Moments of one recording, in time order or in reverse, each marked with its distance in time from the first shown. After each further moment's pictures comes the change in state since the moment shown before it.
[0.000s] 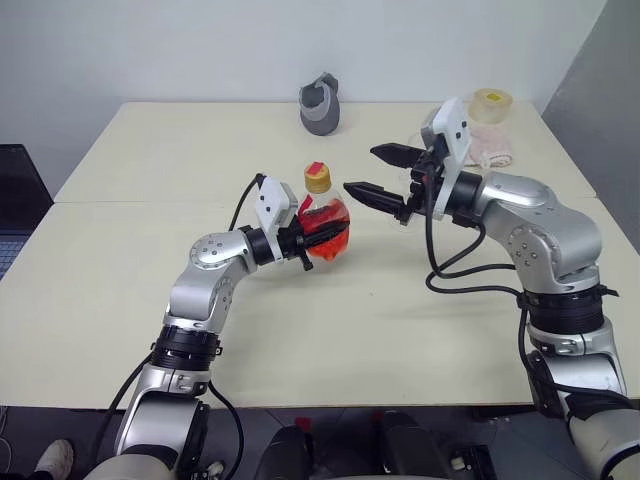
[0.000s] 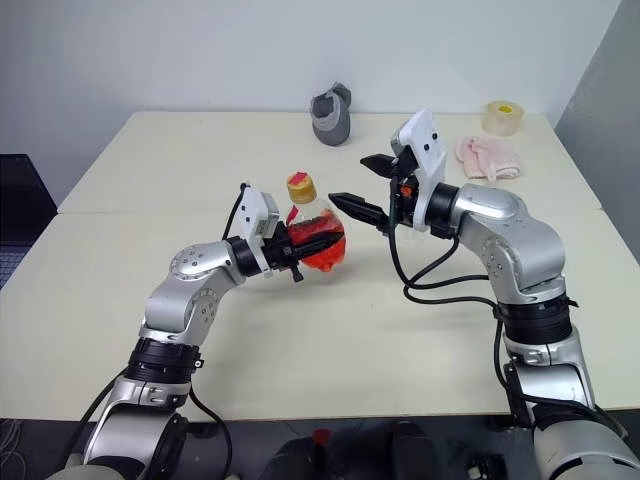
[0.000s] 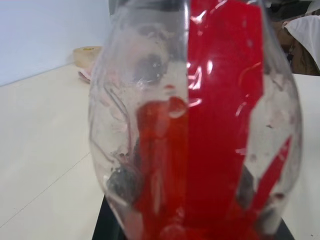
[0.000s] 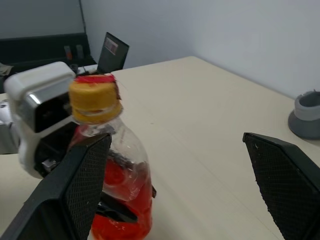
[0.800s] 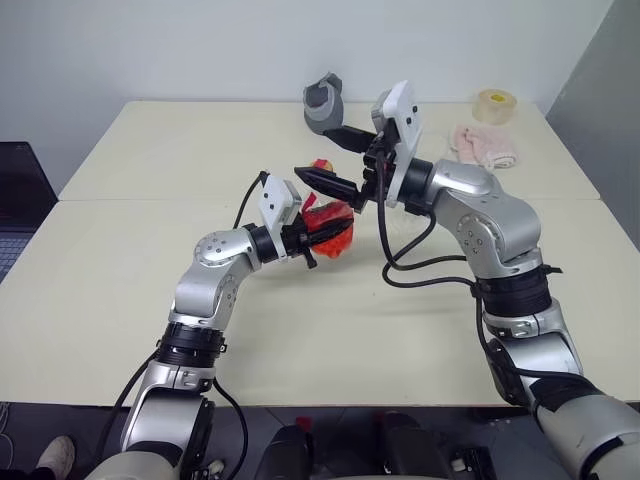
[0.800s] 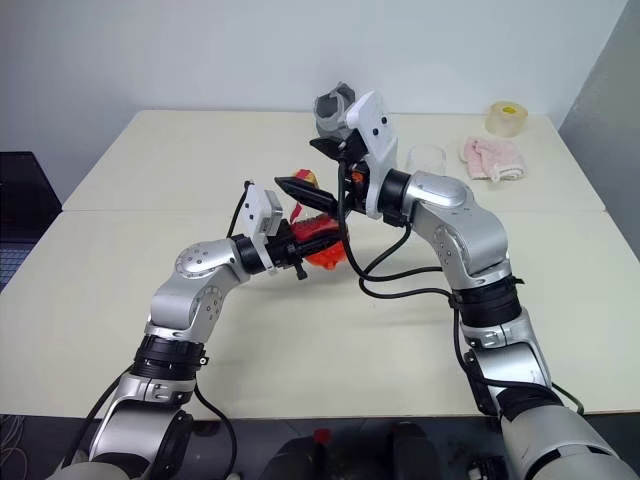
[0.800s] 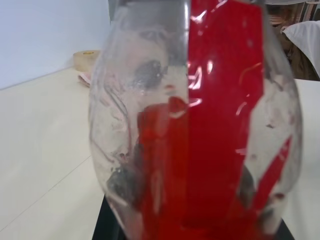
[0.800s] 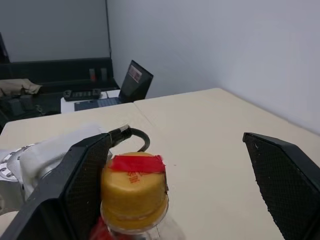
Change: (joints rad) left arm -0.018 -0.021 -0.002 0.018 0.002 -0.006 -0.003; right arm -0.121 0.197 0.077 0.180 -0.099 -0.149 -0.042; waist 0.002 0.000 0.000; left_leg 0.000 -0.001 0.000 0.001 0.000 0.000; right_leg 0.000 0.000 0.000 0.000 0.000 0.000
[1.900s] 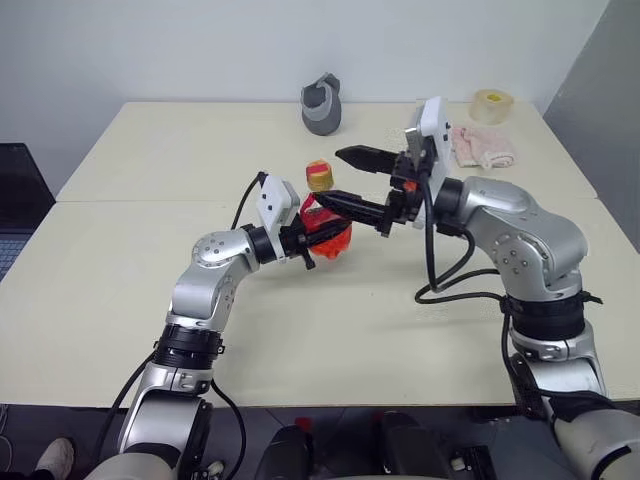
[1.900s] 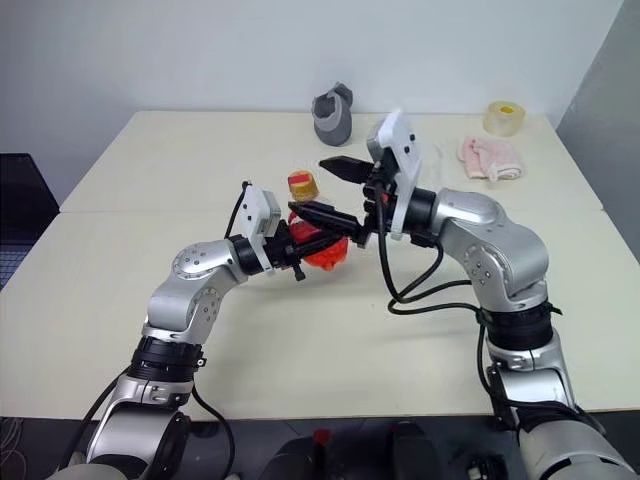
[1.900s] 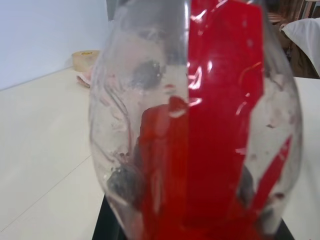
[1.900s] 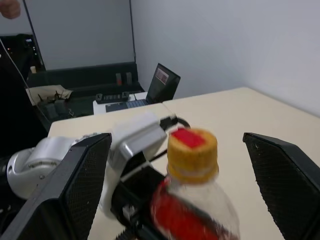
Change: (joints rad) left arm 0.010 0.003 0.001 -0.015 0.000 0.001 -0.001; right arm 0.087 -0.067 -0.060 -0.212 0.169 0.158 0.039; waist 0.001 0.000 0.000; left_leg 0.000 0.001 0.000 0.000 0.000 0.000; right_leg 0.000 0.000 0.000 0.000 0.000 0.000
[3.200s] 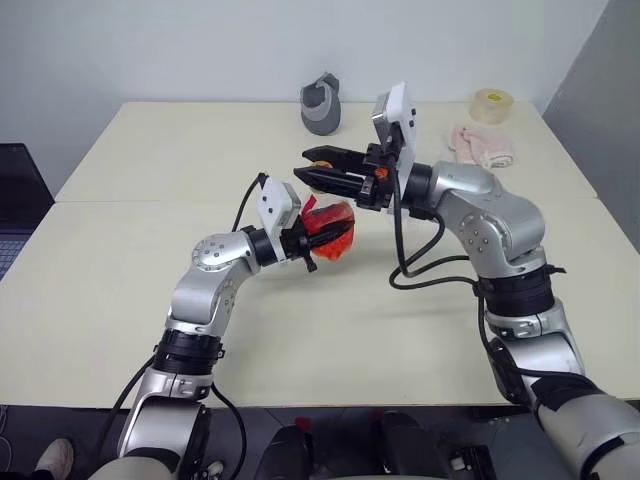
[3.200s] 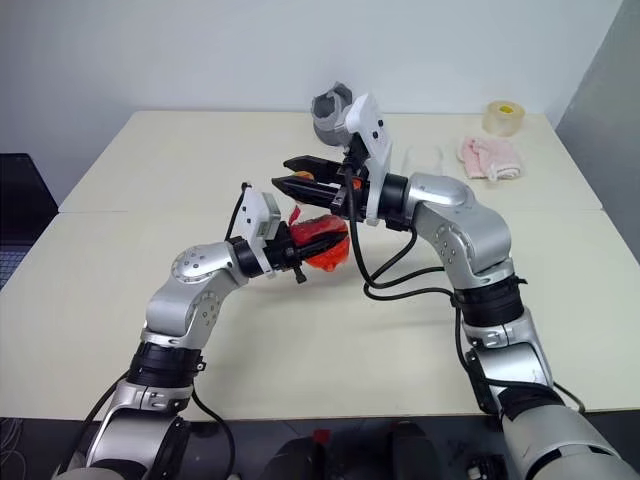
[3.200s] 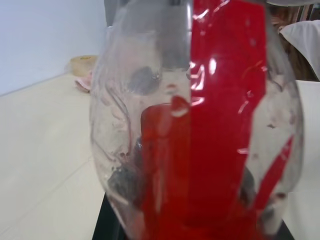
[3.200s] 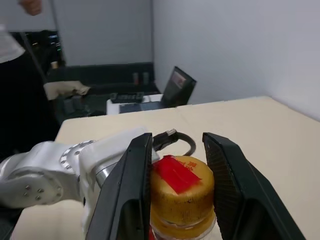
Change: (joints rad) left arm 0.050 0.030 0.001 -0.114 -0.023 0.026 -0.003; right arm -0.108 0.032 0.069 0.216 -0.083 -0.168 0.196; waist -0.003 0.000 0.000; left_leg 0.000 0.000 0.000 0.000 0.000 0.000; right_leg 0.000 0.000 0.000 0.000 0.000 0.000
